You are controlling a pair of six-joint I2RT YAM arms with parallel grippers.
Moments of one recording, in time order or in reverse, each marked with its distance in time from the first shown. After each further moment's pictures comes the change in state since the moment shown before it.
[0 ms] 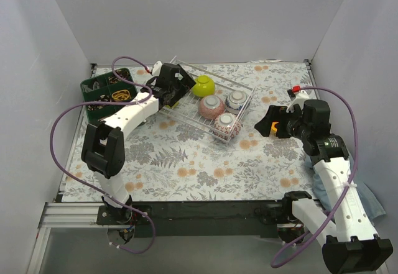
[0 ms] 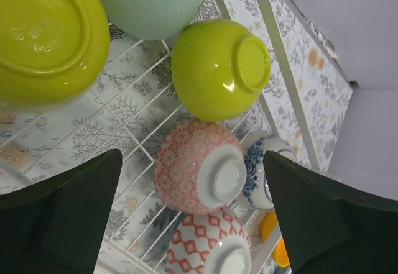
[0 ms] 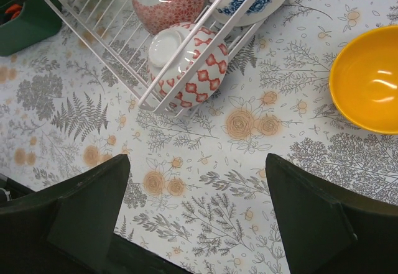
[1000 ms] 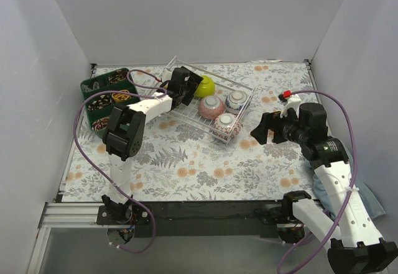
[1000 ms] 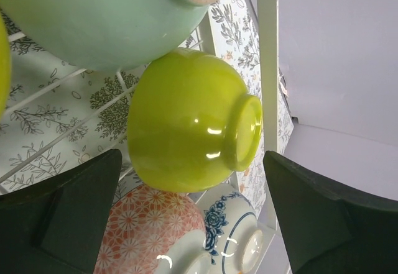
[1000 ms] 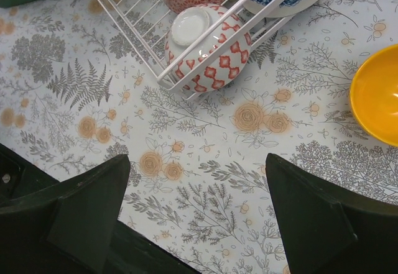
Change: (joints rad) left arm 0.006 0.310 0.074 0.308 0.017 -0.321; right arm 0.086 -0.050 -0.009 -0.034 -0.018 -0.101
